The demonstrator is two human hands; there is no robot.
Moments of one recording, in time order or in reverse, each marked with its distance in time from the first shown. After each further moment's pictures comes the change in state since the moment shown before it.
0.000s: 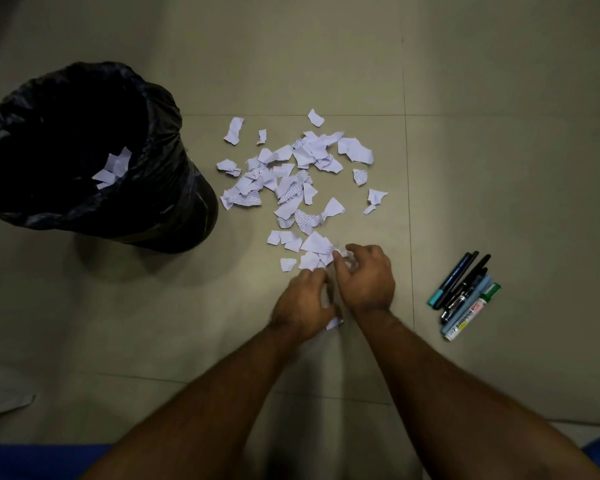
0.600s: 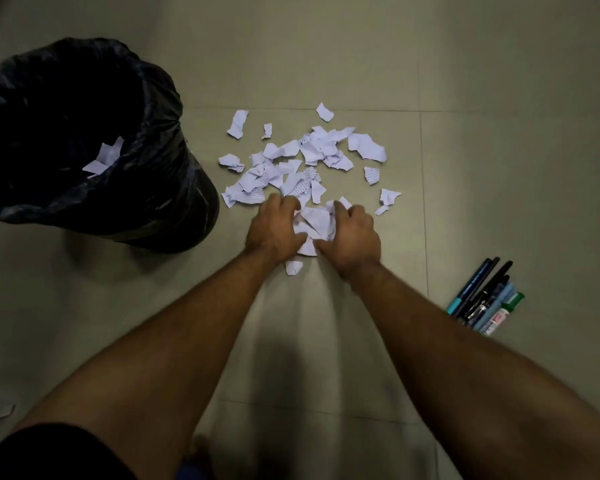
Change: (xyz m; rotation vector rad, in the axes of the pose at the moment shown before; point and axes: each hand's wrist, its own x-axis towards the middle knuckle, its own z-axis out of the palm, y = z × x) left_hand 0.101 -0.037 -0.076 0.170 0.240 0.008; right_hand 0.066 -0.037 0.033 -0.305 -0.290 -0.226
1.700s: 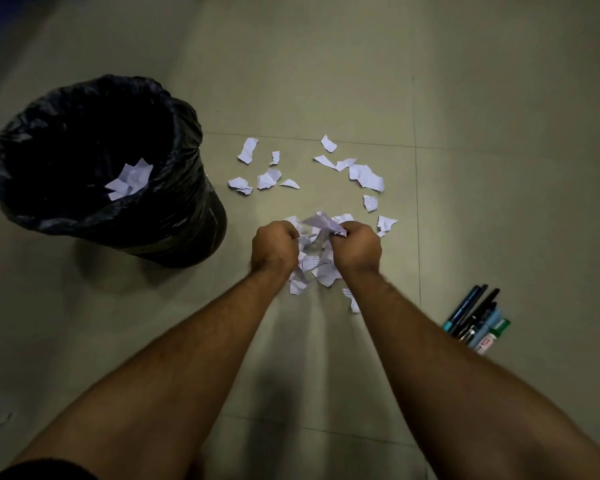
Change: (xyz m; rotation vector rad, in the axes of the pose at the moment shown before) left_hand -0.012 0.030 -0.032 -0.256 0.095 -0.382; right_hand 0.008 -0.026 -0.039 0.460 0.084 0.266
